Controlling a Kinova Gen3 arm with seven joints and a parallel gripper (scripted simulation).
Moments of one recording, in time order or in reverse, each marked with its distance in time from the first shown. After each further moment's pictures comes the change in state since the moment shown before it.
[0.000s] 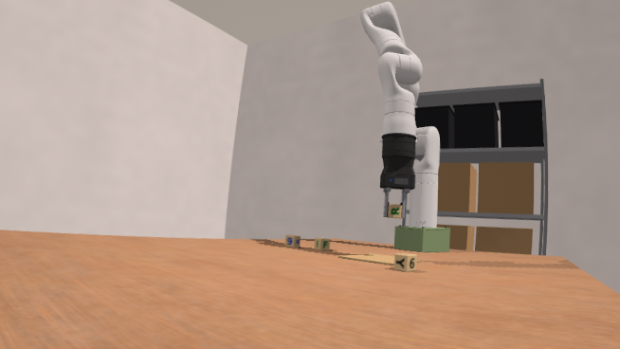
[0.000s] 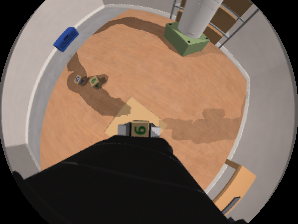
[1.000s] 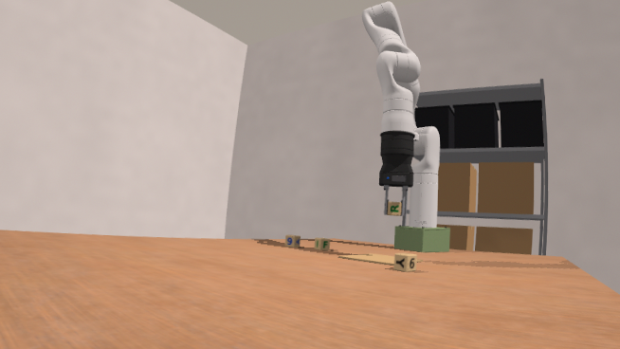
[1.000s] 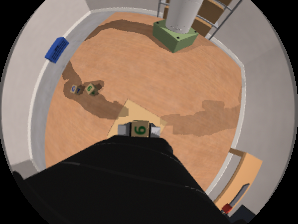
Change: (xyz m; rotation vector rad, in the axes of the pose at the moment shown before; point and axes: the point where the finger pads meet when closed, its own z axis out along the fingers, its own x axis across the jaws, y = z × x) arm 0.000 -0.002 -0.005 -0.004 0.003 0.129
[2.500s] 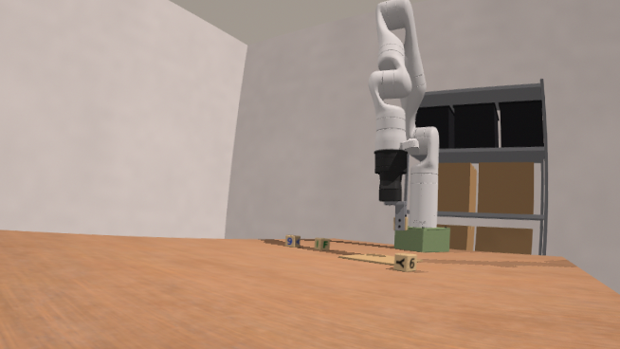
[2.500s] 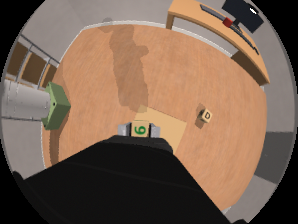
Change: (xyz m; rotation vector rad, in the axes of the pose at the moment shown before) arm 0.017 -0.007 0.033 0.045 0.011 1.723
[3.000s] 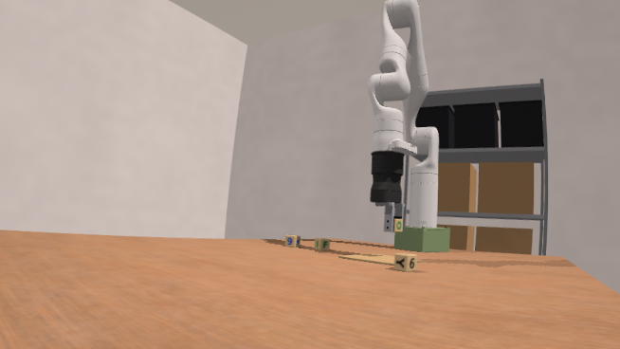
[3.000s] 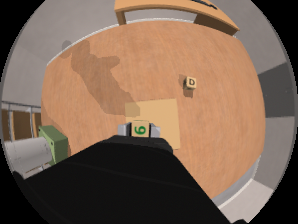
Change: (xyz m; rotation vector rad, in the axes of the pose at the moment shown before) arm 0.010 0.015 0.003 -0.021 0.028 0.478
